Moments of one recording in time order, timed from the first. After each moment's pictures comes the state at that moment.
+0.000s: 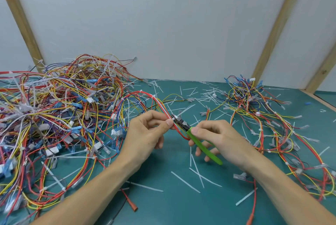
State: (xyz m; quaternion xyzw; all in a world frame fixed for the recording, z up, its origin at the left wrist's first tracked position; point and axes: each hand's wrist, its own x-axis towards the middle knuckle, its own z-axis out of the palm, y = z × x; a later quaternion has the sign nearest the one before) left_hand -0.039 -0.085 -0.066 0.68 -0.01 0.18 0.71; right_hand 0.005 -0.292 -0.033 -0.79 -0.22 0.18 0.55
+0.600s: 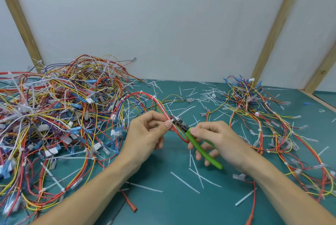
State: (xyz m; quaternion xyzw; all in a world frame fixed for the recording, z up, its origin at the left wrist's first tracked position) left_hand -0.040 -0.085 -0.065 0.67 -0.01 0.17 0.73; right_hand 0.001 -0.288 -0.030 -0.77 -0.21 0.21 0.57
